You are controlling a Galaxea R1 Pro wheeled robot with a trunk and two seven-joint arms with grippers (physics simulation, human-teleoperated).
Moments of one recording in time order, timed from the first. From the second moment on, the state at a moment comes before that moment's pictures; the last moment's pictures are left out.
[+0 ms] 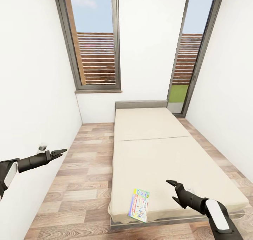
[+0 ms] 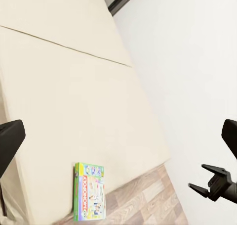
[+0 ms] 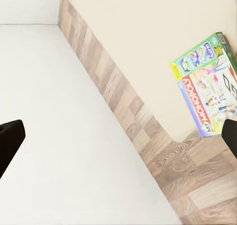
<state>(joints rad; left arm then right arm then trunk) -0.78 0.46 0.30 -0.63 0.17 0.69 -1.21 -0.37 -0.07 -0.40 -0.93 -0.95 0.86 0.08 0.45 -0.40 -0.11</state>
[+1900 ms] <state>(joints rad) -0.78 0.46 0.30 -0.63 0.17 0.78 -1.27 -0.37 0.00 -0.34 -0.63 -0.95 0.59 0.09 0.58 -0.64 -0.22</state>
